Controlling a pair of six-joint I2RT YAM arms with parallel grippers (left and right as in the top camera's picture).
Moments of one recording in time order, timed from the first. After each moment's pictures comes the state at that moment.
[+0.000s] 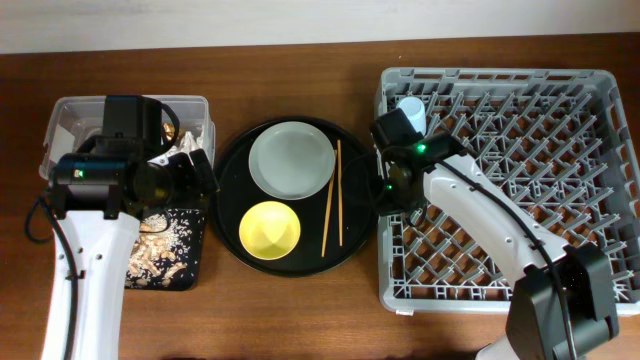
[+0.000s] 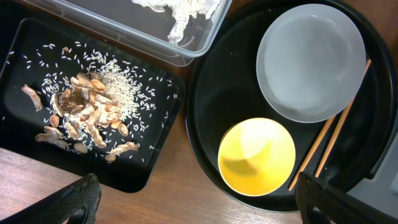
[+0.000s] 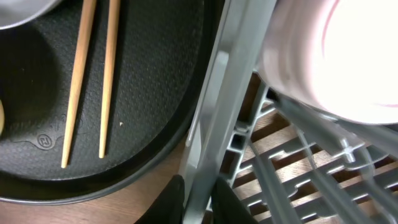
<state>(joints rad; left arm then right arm) -0.05 1.39 1.52 -1.33 -0.04 -0.41 0.42 1.71 1.30 -1.01 -0.03 0.25</state>
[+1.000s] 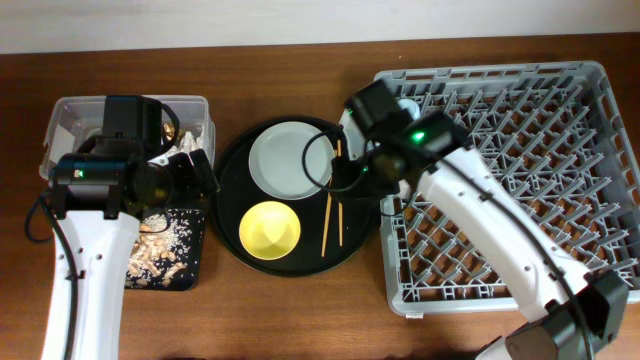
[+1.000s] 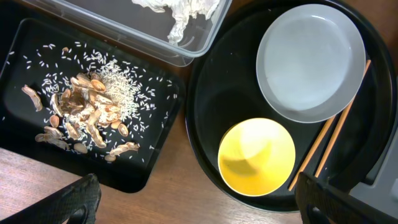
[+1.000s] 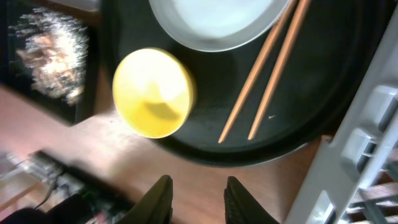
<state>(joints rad) -0.05 1.39 1.52 -1.33 -0.04 -0.41 0.55 1.69 1.62 -1.16 -0.28 0.41</state>
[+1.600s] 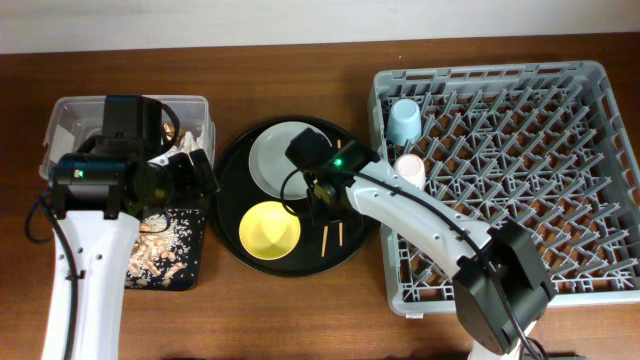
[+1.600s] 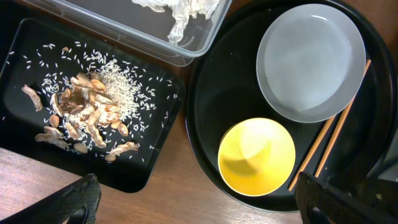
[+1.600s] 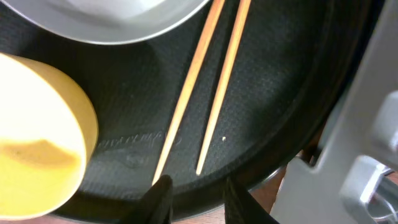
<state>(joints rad) -0.05 1.39 1.52 -1.33 -0.04 -0.41 0.71 1.91 1.52 -1.05 0.07 0.52</state>
